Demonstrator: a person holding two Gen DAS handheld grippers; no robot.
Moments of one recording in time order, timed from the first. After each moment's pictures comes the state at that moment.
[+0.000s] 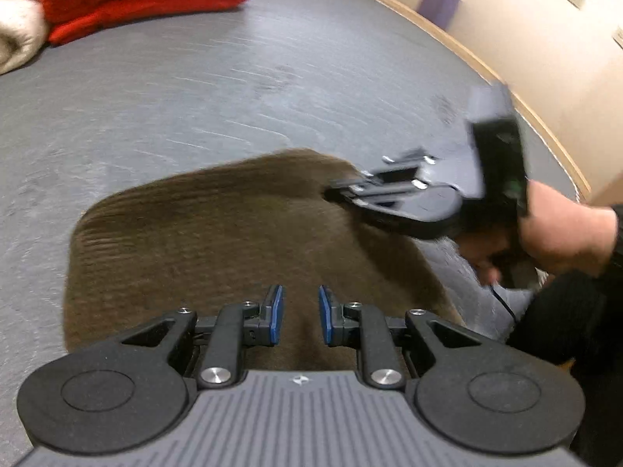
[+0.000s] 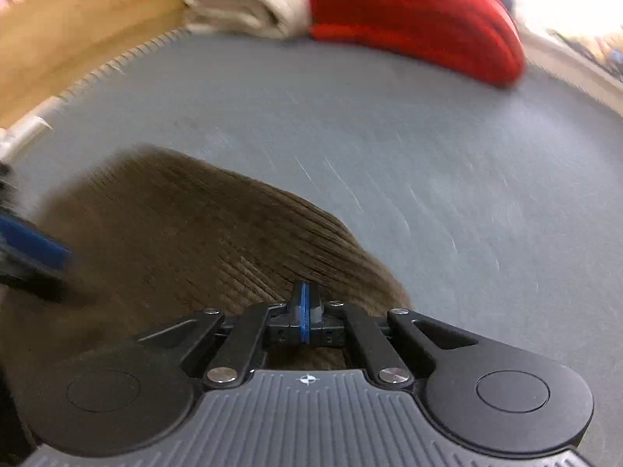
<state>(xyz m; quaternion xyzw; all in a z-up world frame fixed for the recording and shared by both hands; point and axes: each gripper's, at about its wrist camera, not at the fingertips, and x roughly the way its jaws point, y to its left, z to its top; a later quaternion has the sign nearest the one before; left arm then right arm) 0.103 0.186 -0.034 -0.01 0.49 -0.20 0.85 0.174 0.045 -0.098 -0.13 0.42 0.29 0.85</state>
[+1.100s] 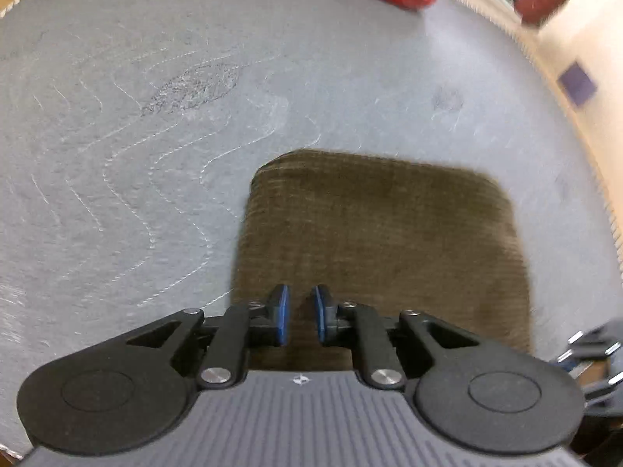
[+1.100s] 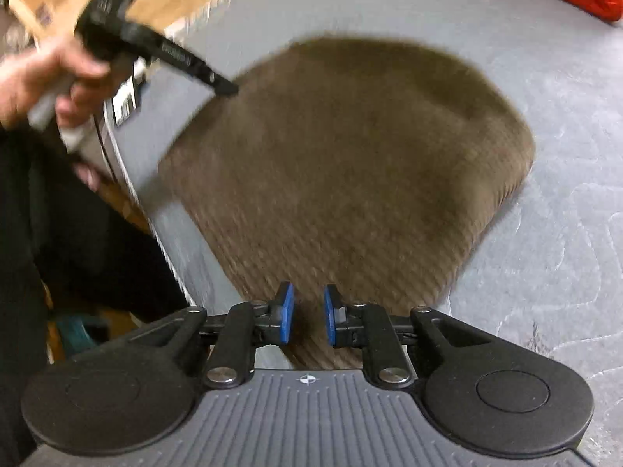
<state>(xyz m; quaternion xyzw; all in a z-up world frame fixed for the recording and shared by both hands) 0.112 0.321 -0.074 -0.15 0.55 0.00 0.82 0.085 -0.017 -0.075 -0.11 0.53 0.46 0.70</state>
